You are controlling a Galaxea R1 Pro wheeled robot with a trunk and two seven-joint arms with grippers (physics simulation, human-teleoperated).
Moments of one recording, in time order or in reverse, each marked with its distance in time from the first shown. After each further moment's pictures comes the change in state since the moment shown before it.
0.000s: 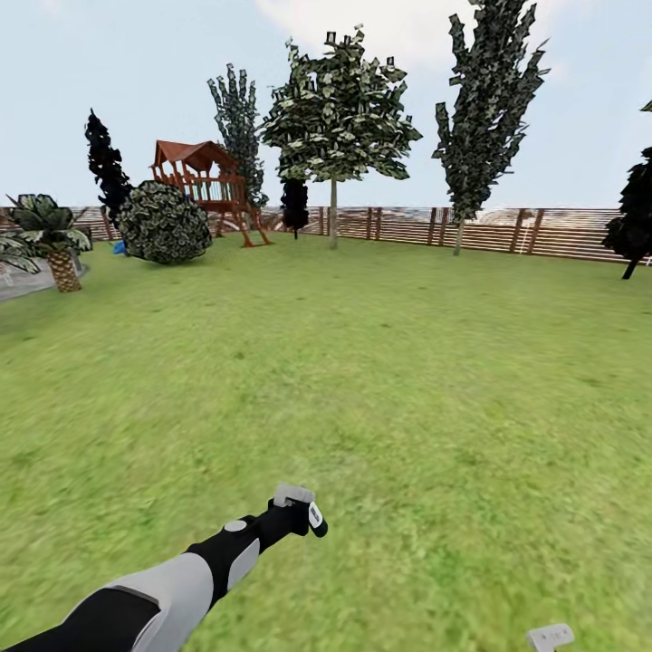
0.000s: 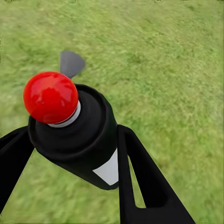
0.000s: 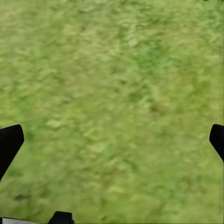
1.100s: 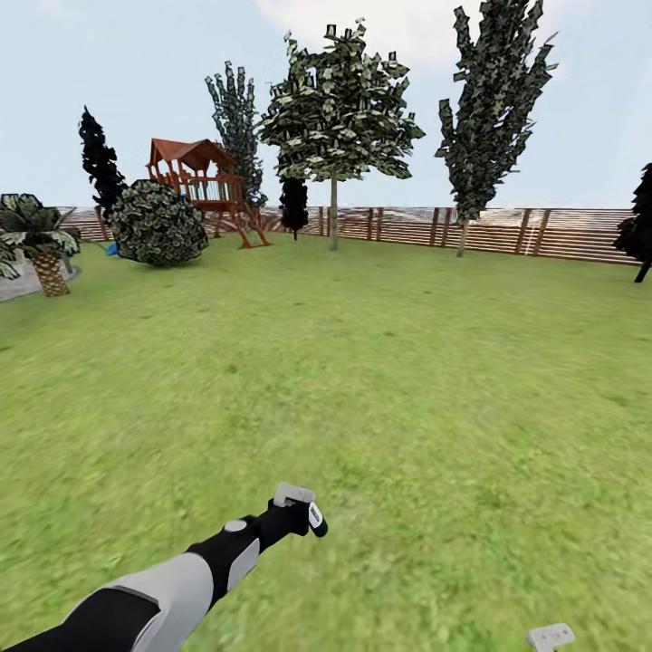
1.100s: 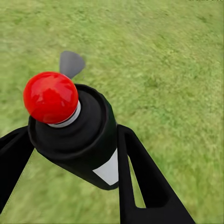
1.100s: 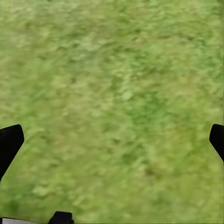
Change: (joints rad) left arm 0.000 0.000 0.000 0.000 0.000 0.000 0.000; right arm 0.000 0.000 0.000 0.000 0.000 0.000 0.000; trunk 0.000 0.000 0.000
